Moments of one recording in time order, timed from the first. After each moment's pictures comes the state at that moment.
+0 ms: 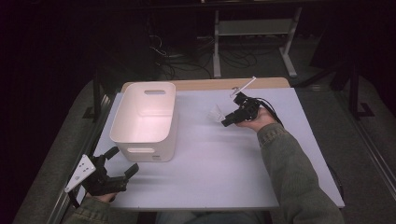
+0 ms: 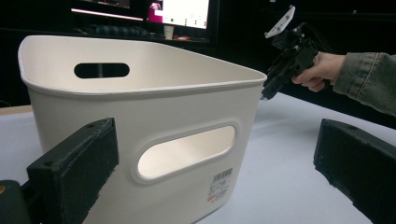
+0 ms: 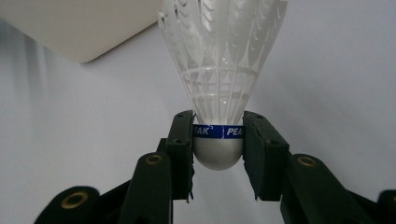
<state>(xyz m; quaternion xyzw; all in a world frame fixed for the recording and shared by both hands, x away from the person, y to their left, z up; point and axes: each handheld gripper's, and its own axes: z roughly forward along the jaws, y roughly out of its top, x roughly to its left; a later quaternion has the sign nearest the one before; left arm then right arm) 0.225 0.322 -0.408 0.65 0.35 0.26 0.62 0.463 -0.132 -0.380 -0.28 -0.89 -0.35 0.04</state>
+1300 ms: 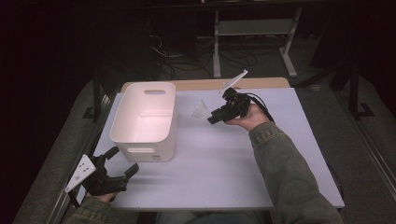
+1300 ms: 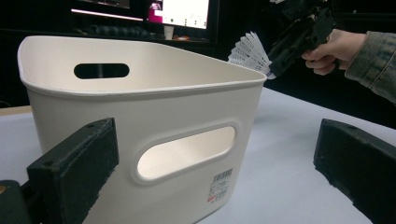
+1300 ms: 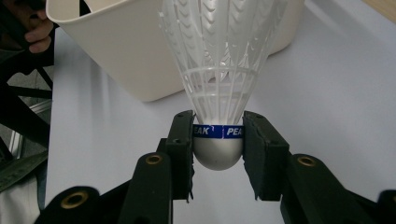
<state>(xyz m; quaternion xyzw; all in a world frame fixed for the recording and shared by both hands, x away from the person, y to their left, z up) 0.225 0.322 -0.408 0.65 0.35 0.26 0.62 0.439 -0.096 -0.334 -0.21 -0.89 -0.39 0.03</state>
